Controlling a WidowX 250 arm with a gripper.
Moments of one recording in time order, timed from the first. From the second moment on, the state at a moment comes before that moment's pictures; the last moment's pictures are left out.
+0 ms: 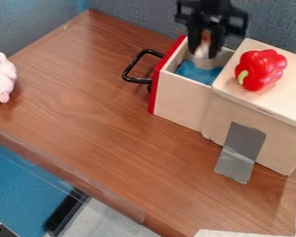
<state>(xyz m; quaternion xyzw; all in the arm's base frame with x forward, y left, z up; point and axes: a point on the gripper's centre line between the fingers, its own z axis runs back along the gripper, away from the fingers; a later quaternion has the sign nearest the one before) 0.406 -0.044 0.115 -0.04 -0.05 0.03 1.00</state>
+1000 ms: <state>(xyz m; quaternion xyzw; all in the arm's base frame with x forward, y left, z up) 0.396 -0.022 0.165 -0.04 -0.11 0.06 0.99</state>
